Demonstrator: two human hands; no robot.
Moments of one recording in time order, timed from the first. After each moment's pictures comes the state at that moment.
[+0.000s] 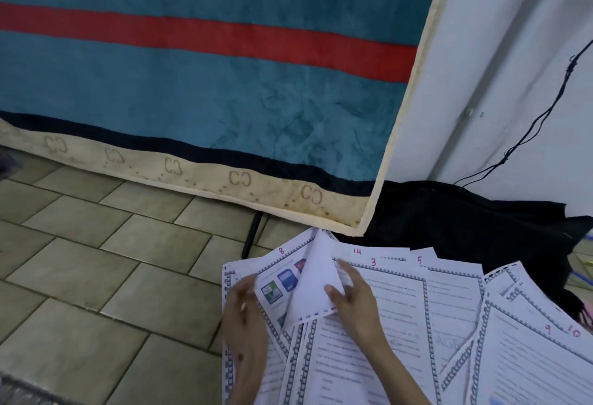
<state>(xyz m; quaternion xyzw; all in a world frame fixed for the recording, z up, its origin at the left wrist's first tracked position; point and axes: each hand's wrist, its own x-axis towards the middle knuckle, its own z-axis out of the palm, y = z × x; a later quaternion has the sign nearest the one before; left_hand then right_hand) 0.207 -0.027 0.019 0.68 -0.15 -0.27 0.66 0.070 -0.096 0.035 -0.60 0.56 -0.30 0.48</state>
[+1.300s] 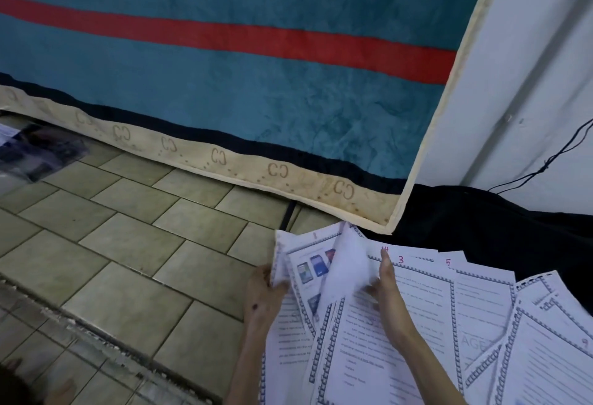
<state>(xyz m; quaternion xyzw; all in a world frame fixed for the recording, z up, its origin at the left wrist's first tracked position) 0.247 -0.019 0.026 0.77 -0.25 -0.35 0.47 0.064 -0.087 0.036 -0.54 0.51 -0.31 0.60</state>
